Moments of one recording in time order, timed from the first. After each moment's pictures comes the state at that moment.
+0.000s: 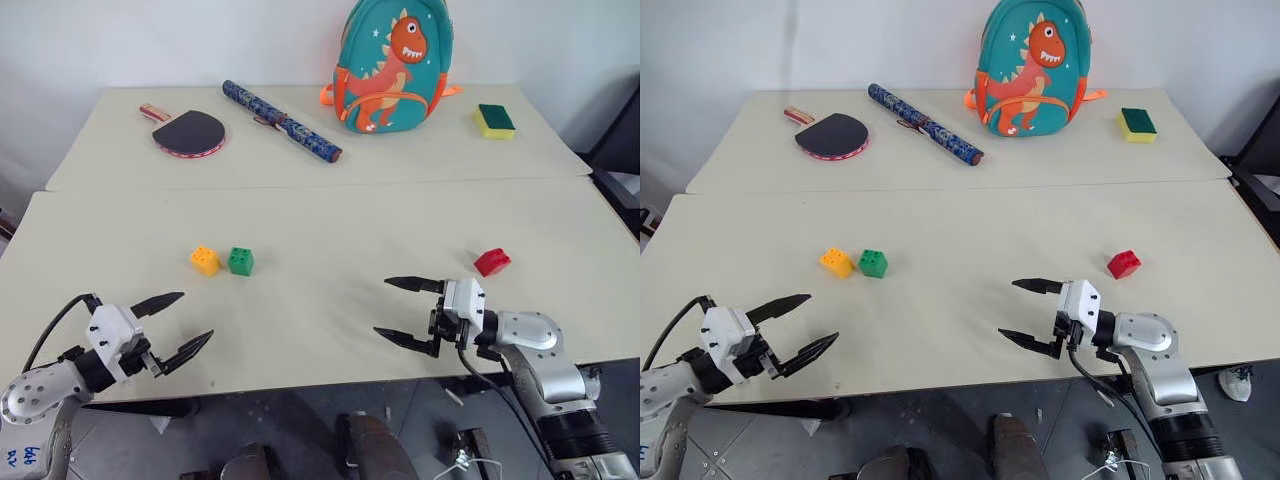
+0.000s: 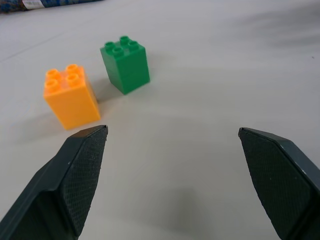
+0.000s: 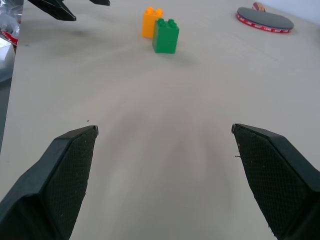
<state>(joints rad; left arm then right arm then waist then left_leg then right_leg) 0.21 0.65 0.40 -0.15 -0.42 -0.04 -0.91 -0.20 -0.59 0.03 0.00 0.38 -0.13 1.17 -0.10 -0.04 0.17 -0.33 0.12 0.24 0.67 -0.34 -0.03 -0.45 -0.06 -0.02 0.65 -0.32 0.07</state>
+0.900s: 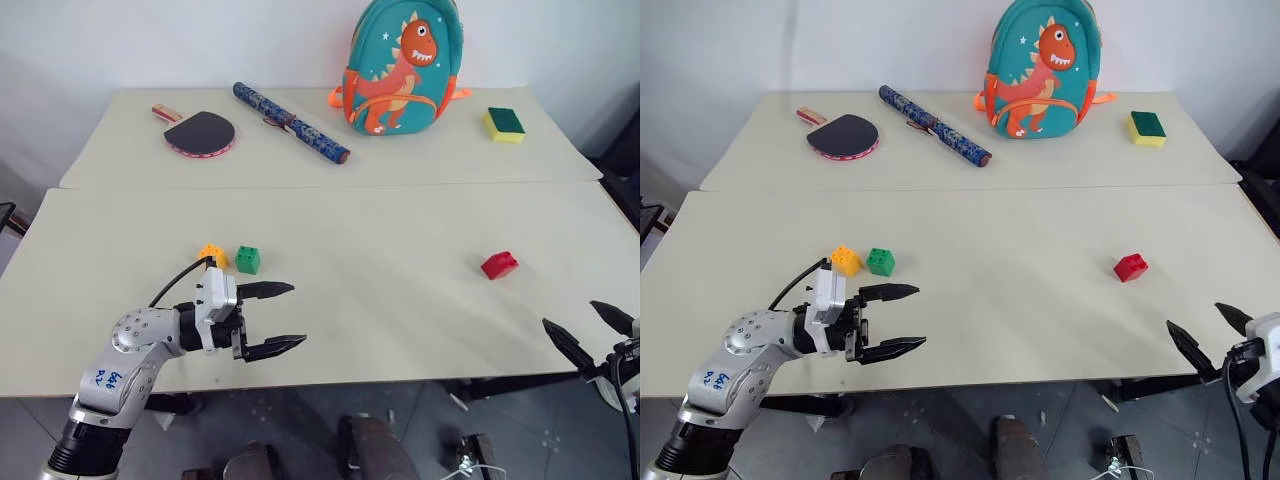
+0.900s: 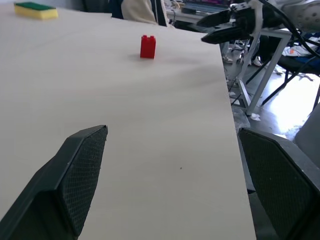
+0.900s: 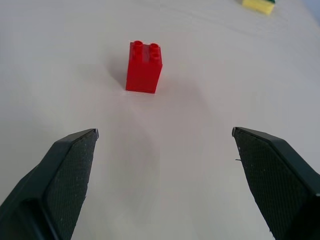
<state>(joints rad) -0.13 0.64 0.00 -0.29 -0.56 0.31 -1.02 0.19 -0.67 -0.61 -0.03 0.48 0.12 0.84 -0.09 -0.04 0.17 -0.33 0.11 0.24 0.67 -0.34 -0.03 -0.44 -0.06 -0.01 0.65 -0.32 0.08</state>
